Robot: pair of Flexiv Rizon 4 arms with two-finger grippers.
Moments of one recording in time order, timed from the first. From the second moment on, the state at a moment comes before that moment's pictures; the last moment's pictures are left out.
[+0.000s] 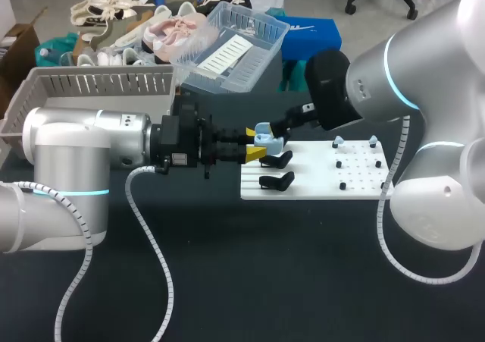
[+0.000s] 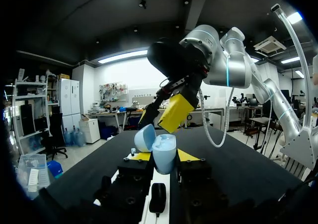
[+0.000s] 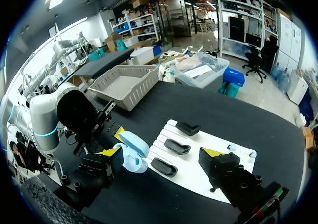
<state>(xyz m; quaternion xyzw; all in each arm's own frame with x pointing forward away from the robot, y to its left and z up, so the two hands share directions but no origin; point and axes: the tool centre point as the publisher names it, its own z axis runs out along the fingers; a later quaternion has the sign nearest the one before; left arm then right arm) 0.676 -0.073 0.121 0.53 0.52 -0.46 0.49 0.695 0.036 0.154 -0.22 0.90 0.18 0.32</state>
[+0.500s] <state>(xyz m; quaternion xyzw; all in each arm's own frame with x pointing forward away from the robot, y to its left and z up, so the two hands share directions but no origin) 0.676 -0.073 0.121 0.53 0.52 -0.46 0.49 0.710 -0.056 0.135 -0.19 0.93 0.09 0.30</state>
